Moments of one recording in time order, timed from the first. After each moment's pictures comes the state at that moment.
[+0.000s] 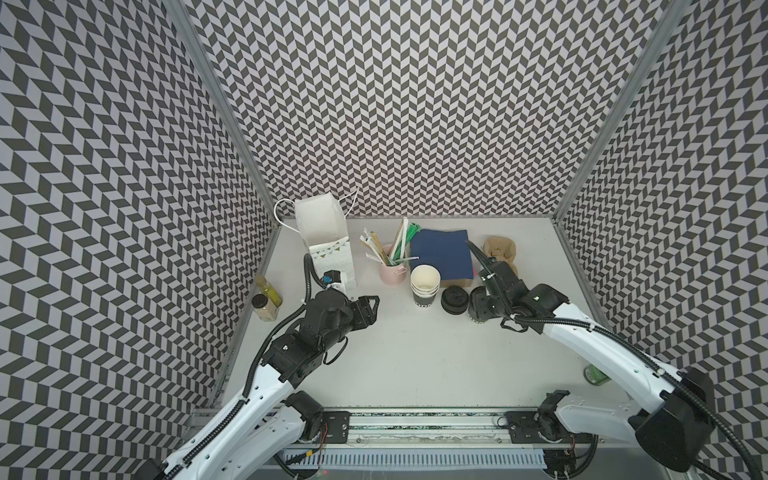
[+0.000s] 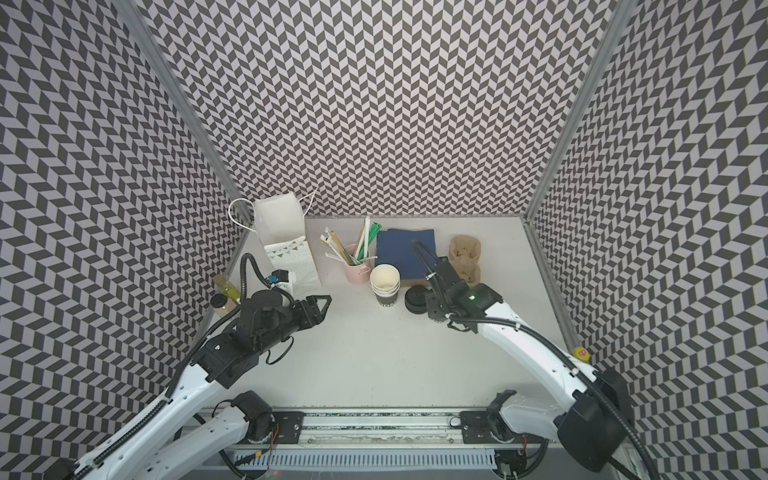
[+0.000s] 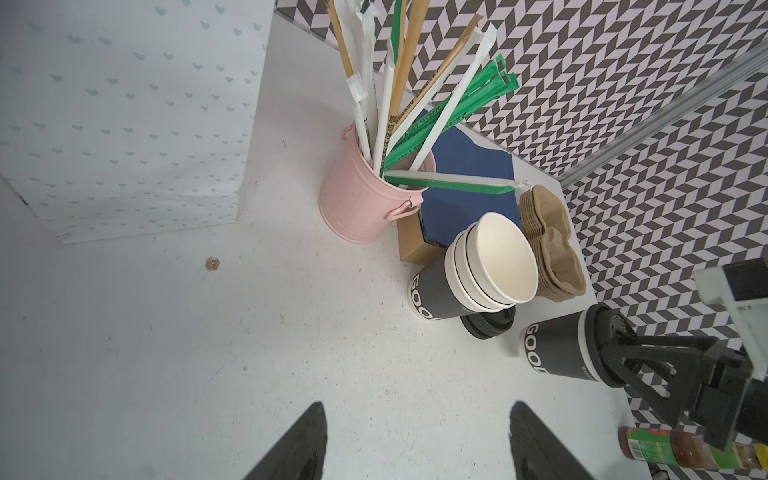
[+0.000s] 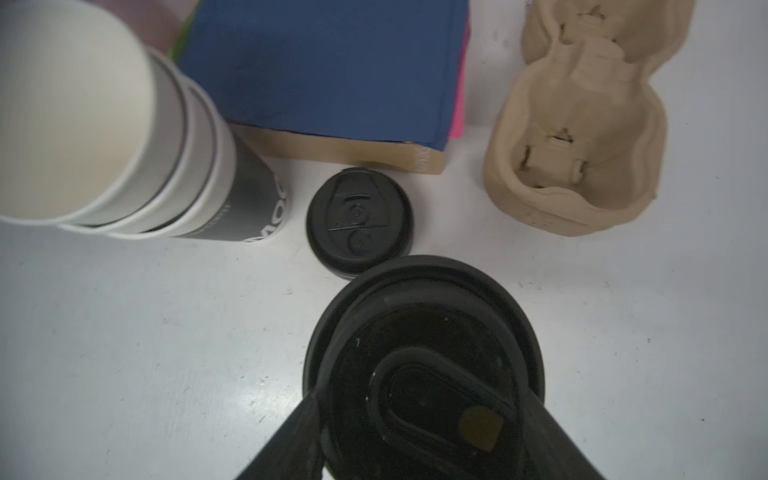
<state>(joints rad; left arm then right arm) -0.59 0.76 0.69 -0.44 -0.05 -0.73 0.56 1.20 1.01 -0.83 0.27 0.41</state>
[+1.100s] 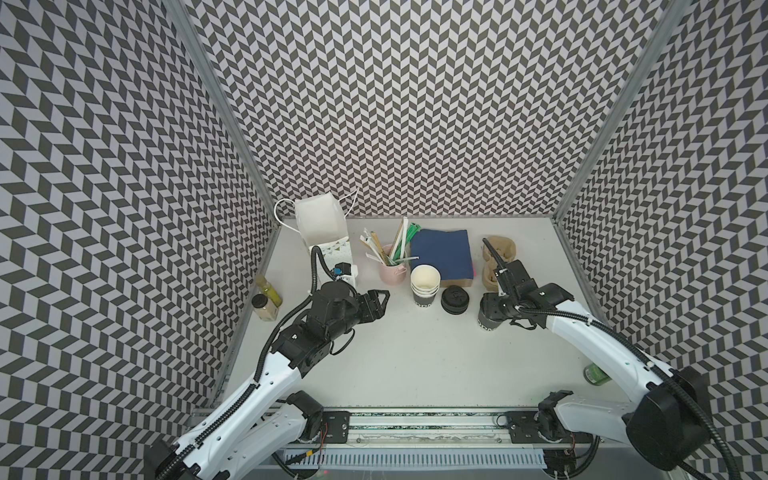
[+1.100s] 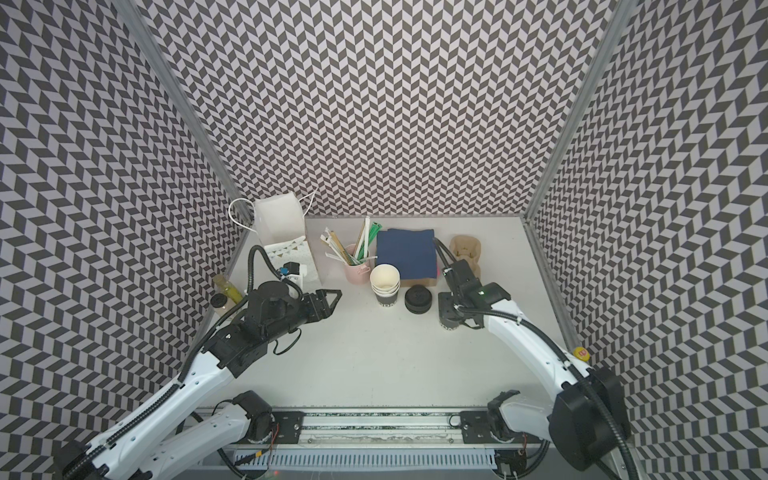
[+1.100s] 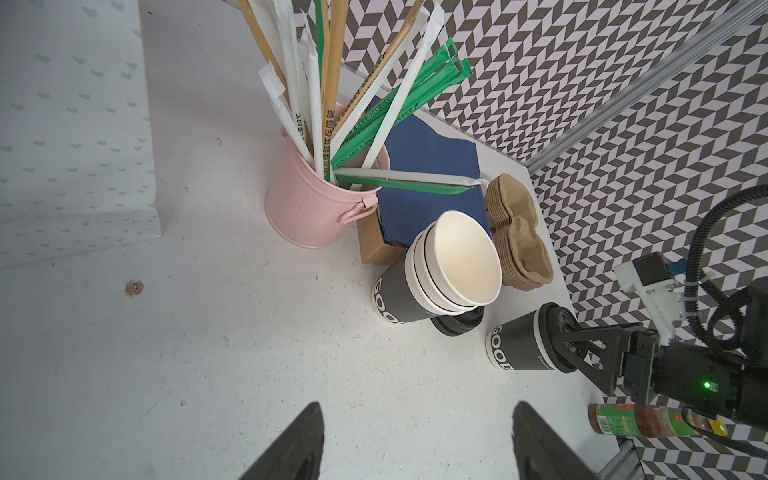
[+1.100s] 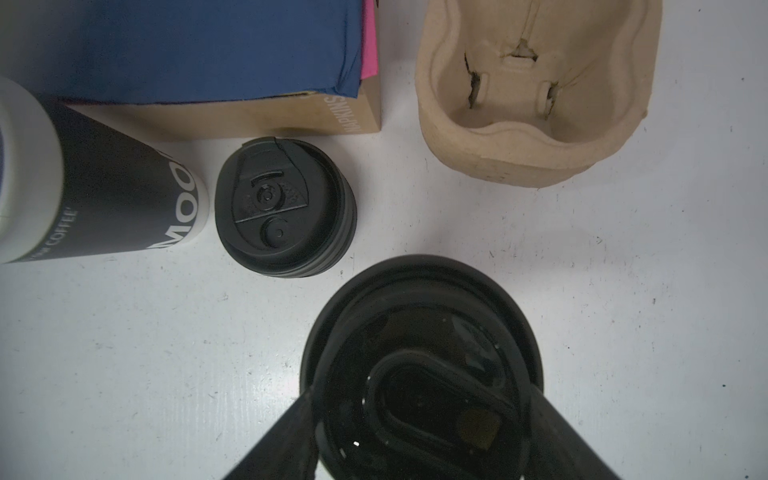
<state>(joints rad) -0.58 0.84 0.72 -0.34 0.05 -0.71 0.43 1.24 0.94 -0.80 0.16 0.40</state>
